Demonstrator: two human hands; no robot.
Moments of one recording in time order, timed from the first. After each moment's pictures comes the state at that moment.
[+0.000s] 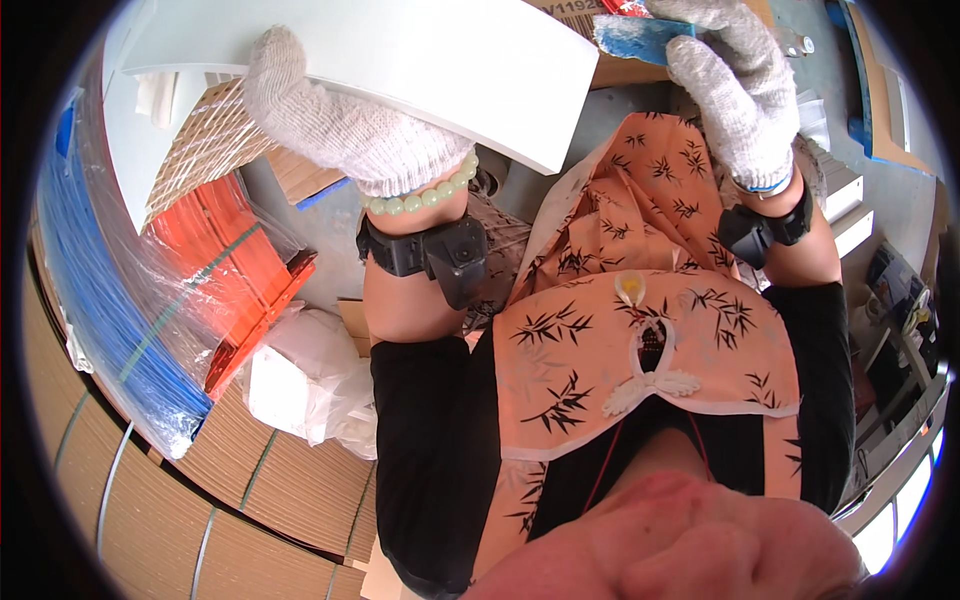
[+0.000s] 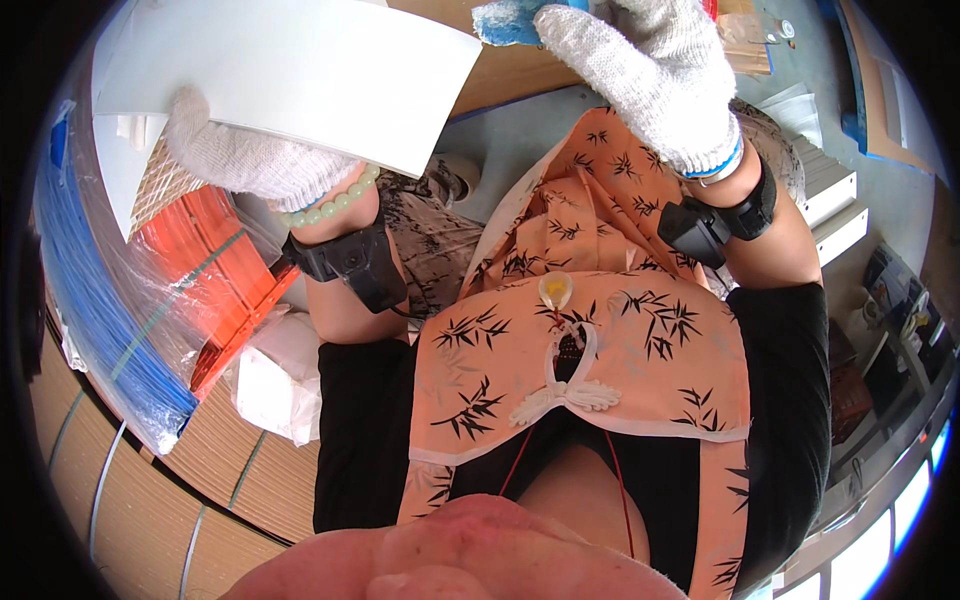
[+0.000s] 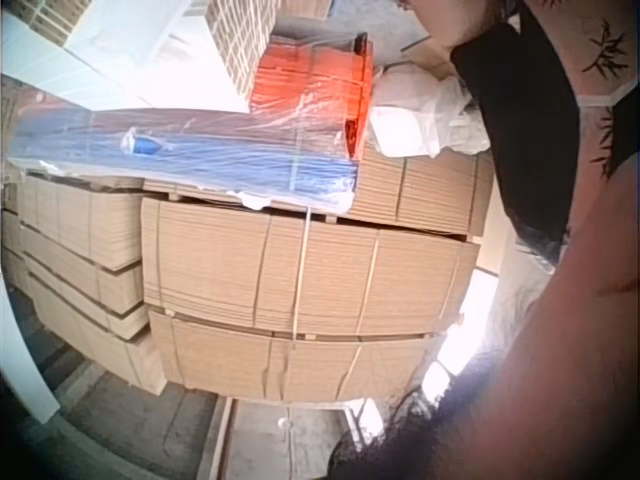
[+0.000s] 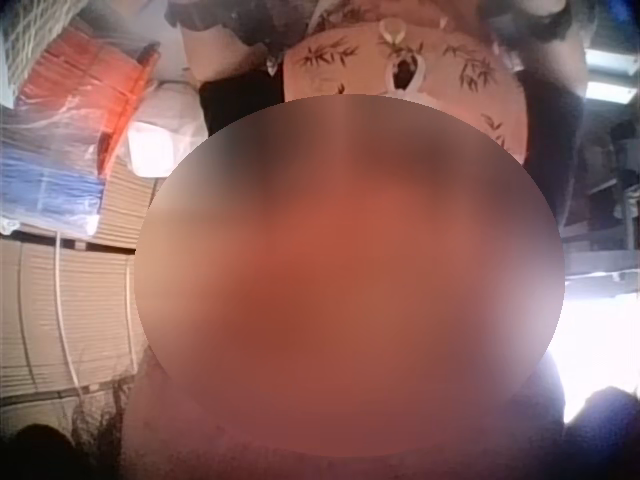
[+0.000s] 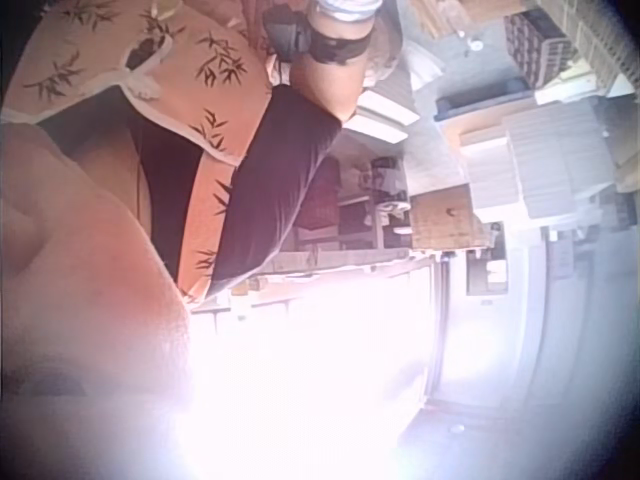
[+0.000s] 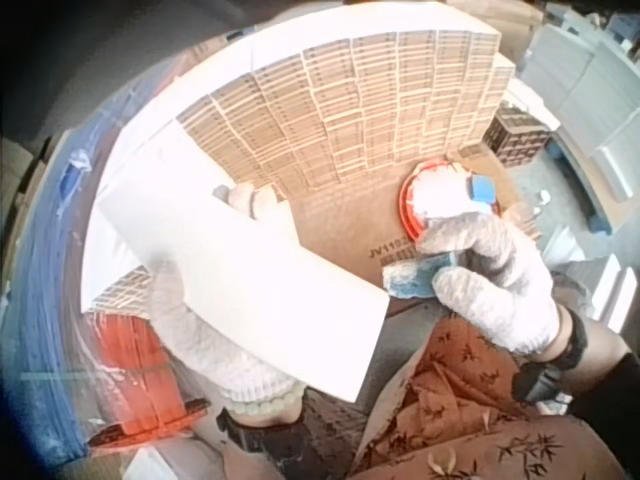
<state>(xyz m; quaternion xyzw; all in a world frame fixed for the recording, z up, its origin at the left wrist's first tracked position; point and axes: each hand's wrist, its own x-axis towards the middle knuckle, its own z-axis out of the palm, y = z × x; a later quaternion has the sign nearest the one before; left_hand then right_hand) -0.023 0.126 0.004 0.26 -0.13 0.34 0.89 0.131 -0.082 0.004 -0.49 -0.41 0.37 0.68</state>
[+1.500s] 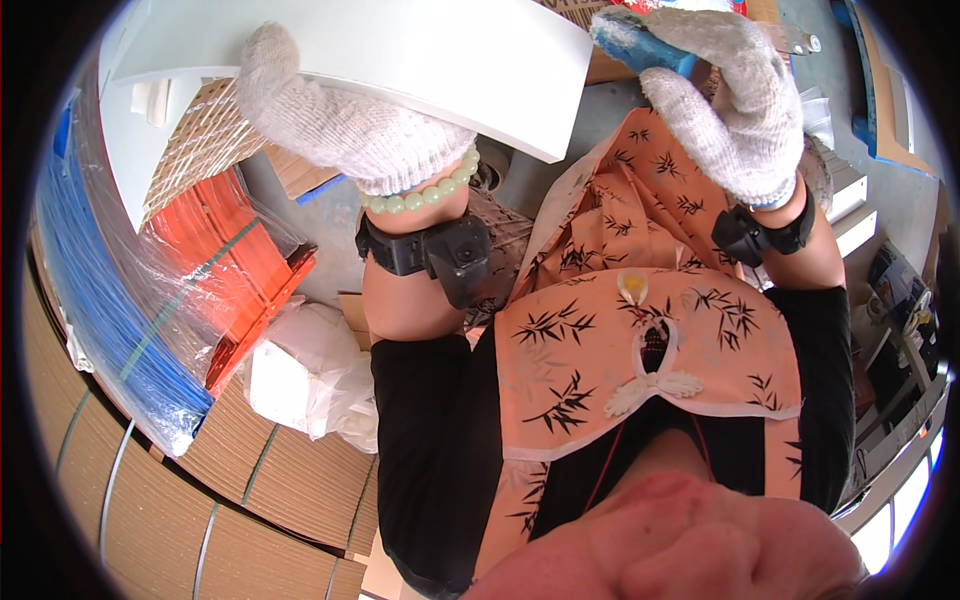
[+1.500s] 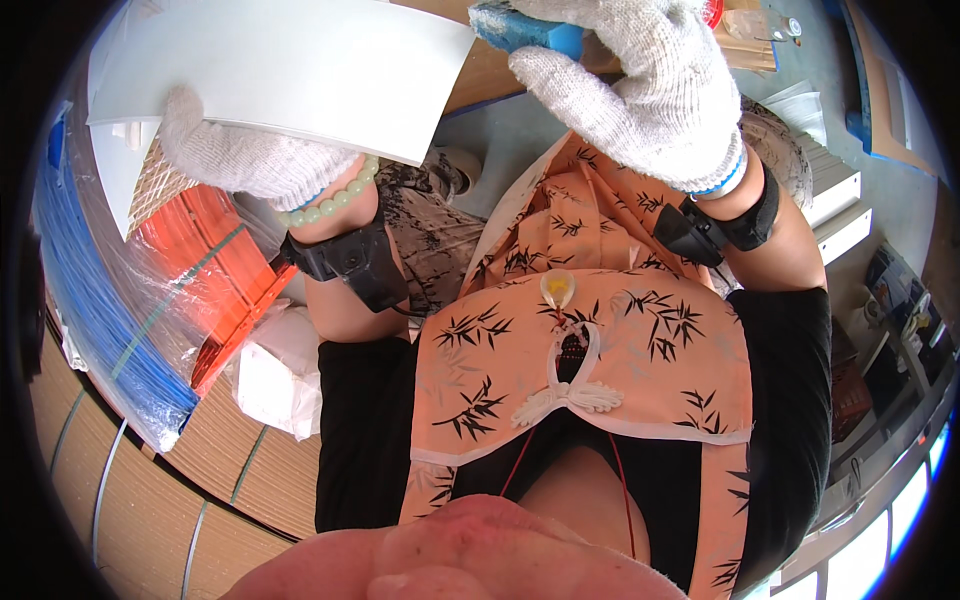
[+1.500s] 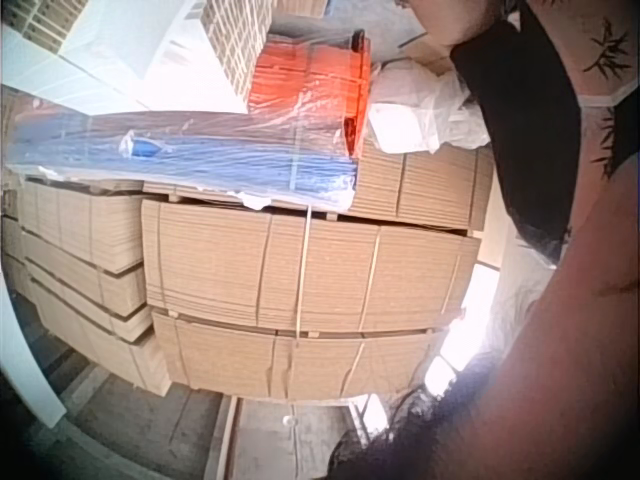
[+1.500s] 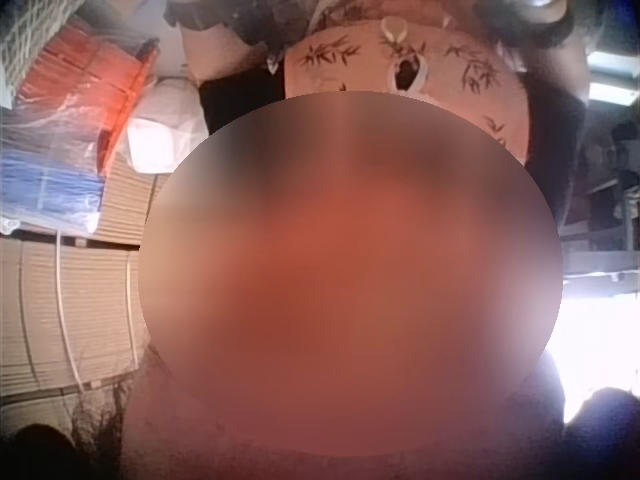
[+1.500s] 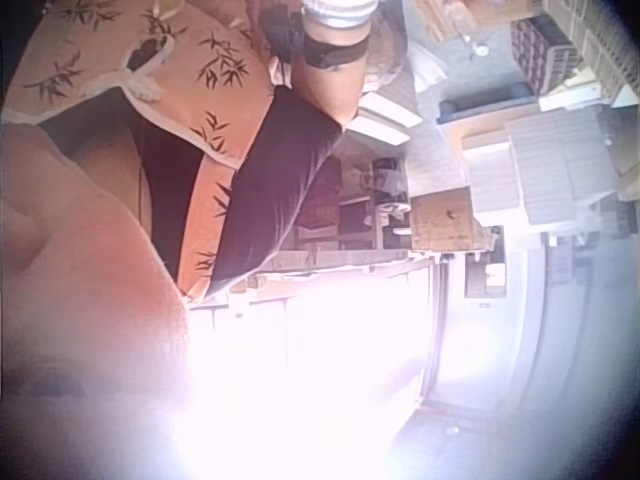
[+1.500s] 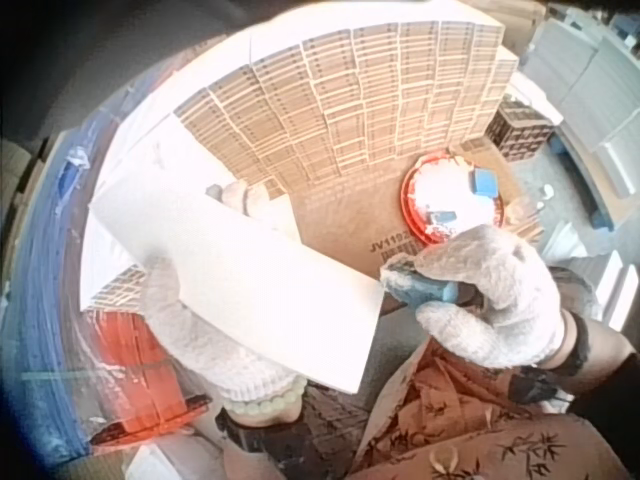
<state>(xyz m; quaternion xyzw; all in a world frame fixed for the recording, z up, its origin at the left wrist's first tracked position) -0.028 0.110 0.008 0.18 -0.01 0.39 0.90 0.140 -0.080 0.019 -0.61 -0.68 0.01 0.41</state>
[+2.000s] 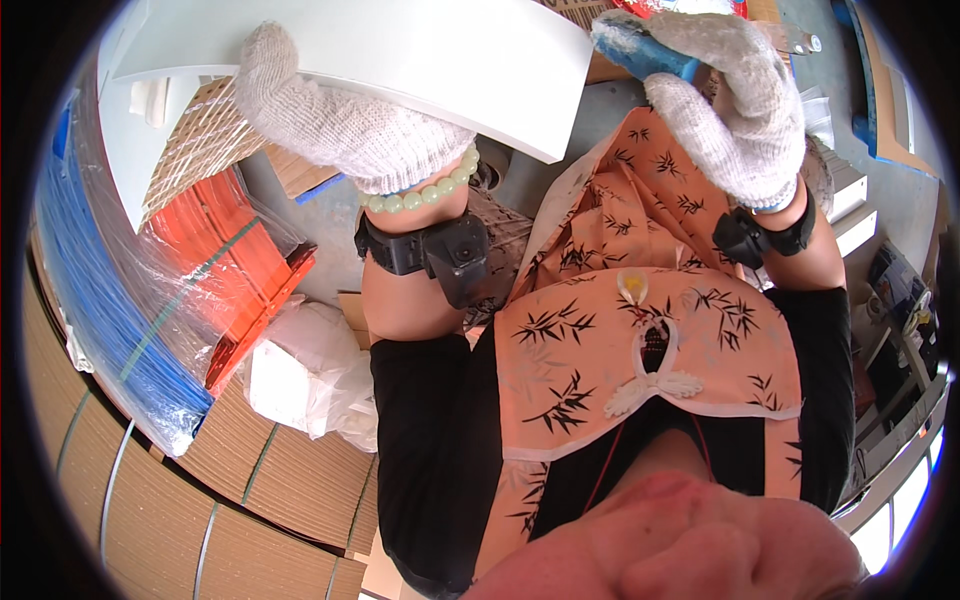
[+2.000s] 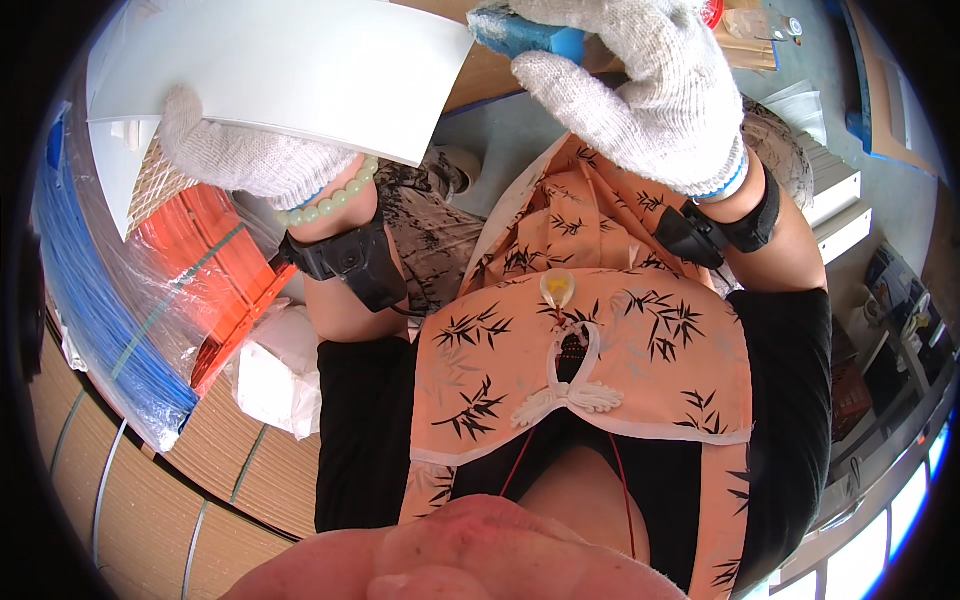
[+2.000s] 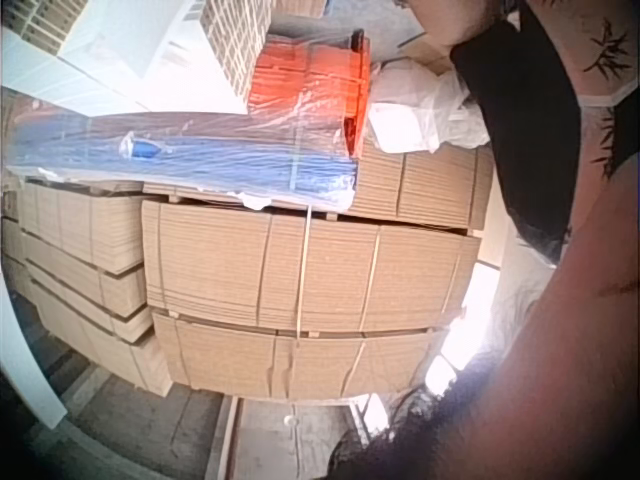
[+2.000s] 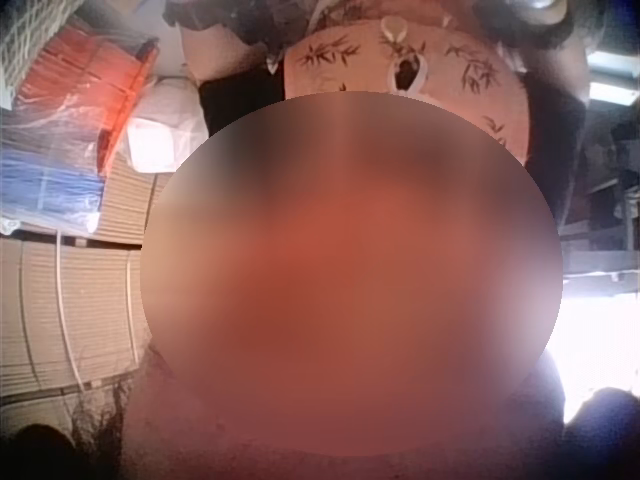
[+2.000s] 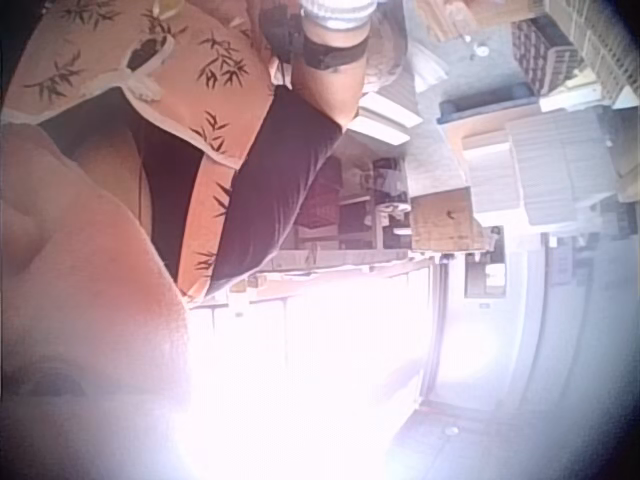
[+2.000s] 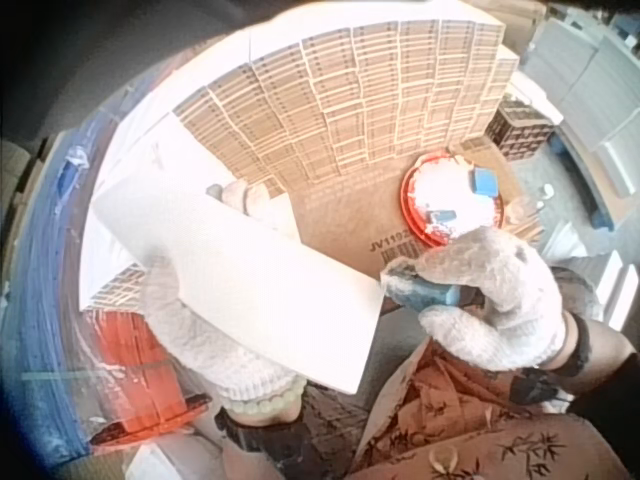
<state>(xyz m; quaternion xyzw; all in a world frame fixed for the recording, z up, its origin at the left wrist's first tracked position) -0.025 0.099 0.017 0.20 0.03 0.42 0.88 0.139 -0.081 0.022 -0.61 -0.68 0.03 0.40</state>
